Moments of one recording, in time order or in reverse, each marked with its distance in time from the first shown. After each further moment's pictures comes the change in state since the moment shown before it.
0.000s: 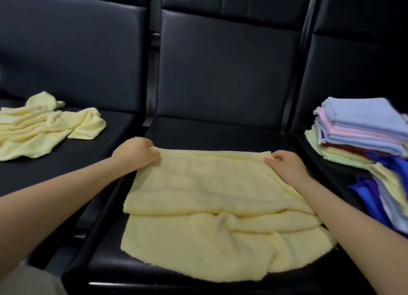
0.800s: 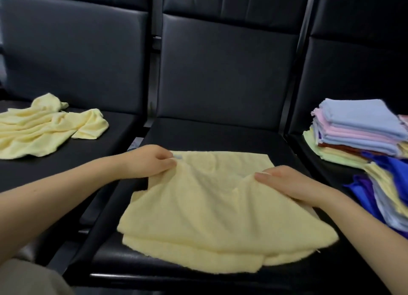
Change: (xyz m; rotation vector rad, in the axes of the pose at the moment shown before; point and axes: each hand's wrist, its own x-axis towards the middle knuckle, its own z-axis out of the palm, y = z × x) left_hand -0.046 0.031 -0.025 -0.153 -0.346 0.272; right_hand -0.066 -0.027 -0.034 0.045 -0.559 -0.096
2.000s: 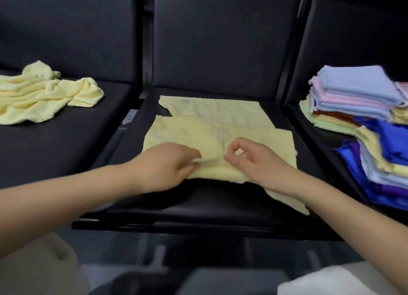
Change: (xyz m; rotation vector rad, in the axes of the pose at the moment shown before) left_hand -0.067 0.044 0.063 0.233 0.115 0.440; right_hand -0.062 -0.044 0.062 0.058 0.040 -0.332
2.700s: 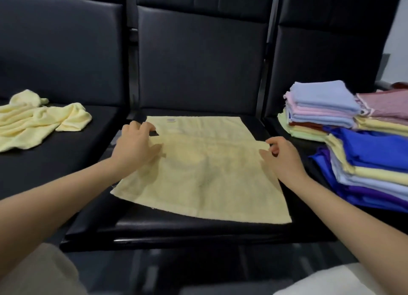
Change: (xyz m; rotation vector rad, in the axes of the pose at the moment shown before) left_hand 0.044 -0.063 -0.012 0.084 0.350 -0.559; right_hand 0.009 0.088 -0.062 -0.218 0.697 0.245
